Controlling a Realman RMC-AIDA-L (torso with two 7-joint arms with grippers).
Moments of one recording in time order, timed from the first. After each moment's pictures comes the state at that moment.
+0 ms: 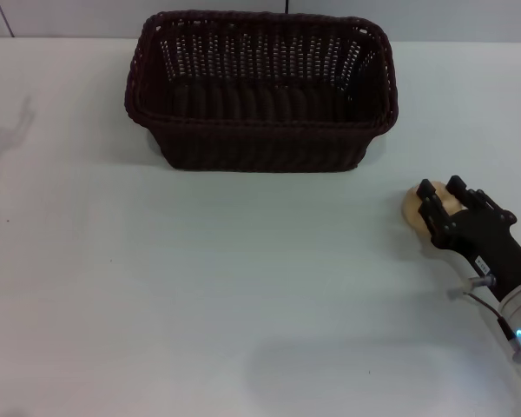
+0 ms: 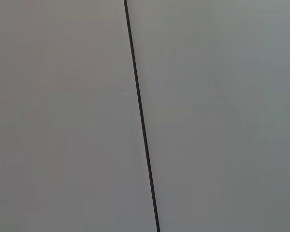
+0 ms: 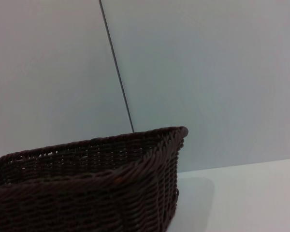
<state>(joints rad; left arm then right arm) -0.36 -2.06 -2.20 -0.38 0.48 -1.08 2.87 0.38 2.09 -0.03 0.33 -1.61 -1.17 0.21</state>
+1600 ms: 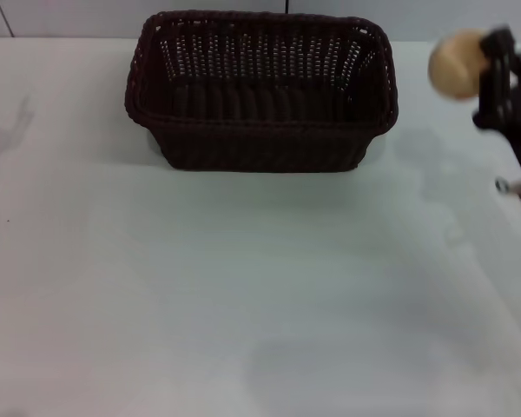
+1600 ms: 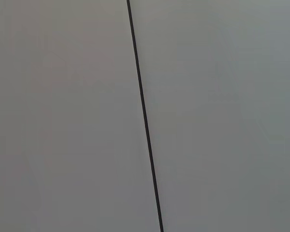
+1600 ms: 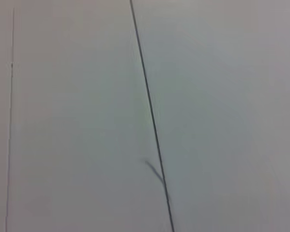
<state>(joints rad) -0.36 -2.06 -2.21 -0.38 0.48 -1.07 2.87 0.48 2.08 0.02 0.28 -1.64 -1.65 0.21</state>
